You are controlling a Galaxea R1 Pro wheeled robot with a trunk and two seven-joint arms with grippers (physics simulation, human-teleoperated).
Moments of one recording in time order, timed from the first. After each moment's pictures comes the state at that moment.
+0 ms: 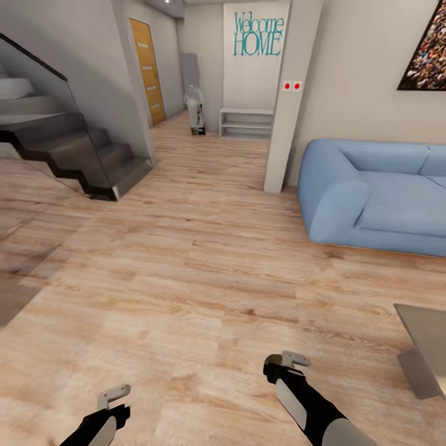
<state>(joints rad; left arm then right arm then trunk) -0.35 0.16 -0.27 -0.63 0.65 0.29 0.46 -0.55 0.04 0.41 -0.51 -0.62 0.20 -0.42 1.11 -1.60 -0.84</state>
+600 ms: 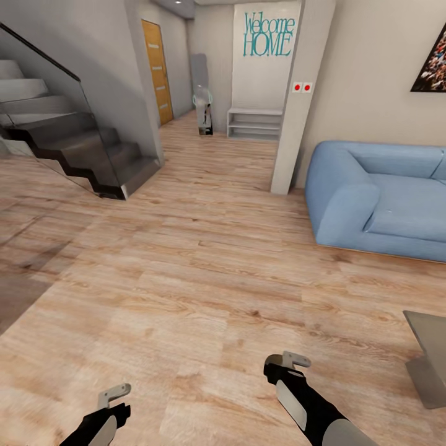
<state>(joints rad) -0.35 0.16 -0.27 -0.64 0.65 0.29 0.46 -0.55 0.04 0.41 -0.49 -0.62 0.17 -0.42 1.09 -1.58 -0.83</state>
